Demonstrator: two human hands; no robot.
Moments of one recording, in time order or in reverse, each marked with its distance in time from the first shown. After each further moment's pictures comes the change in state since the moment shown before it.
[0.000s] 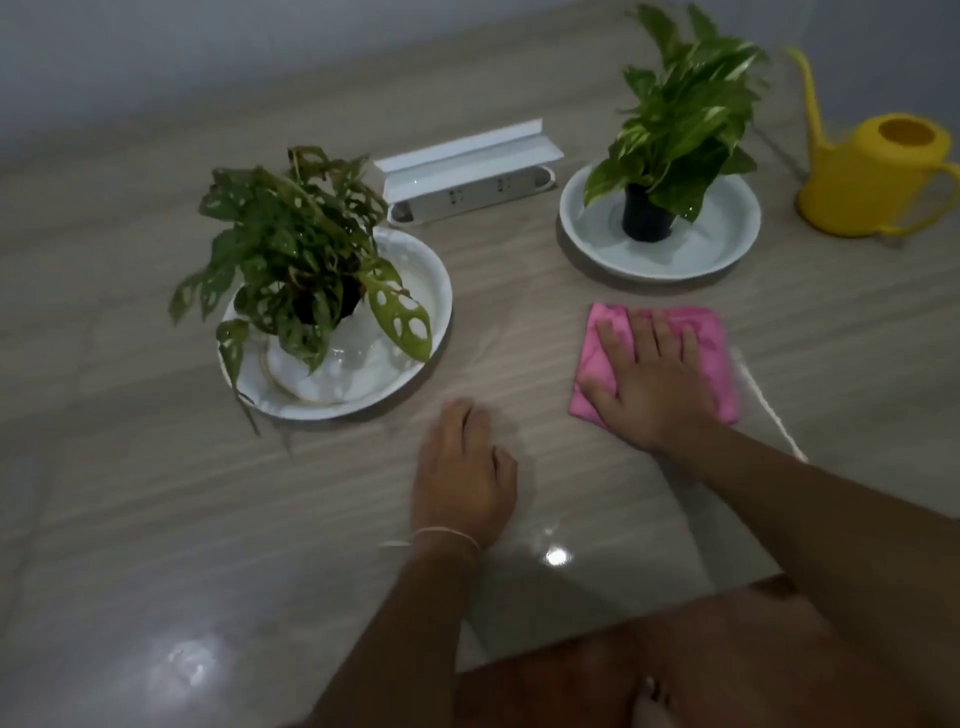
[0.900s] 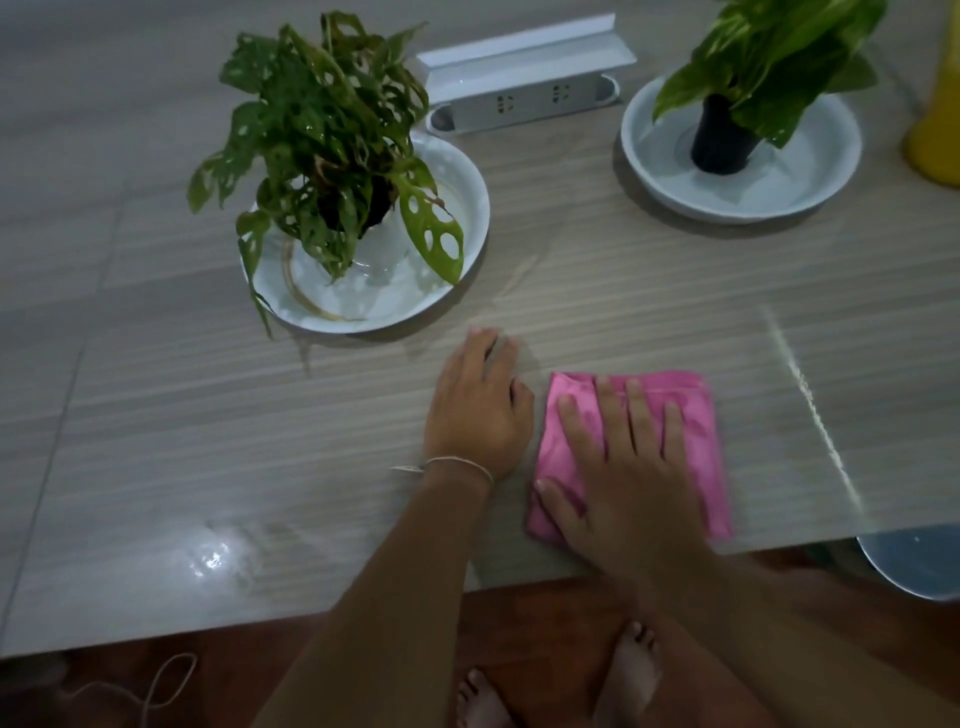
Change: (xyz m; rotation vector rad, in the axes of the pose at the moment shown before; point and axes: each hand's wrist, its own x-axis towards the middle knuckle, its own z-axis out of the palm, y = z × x) left_hand -0.001 0.001 0.000 -0.034 0.039 0.006; right_hand -0.142 -0.077 0.019 -0.026 -0.020 -0.197
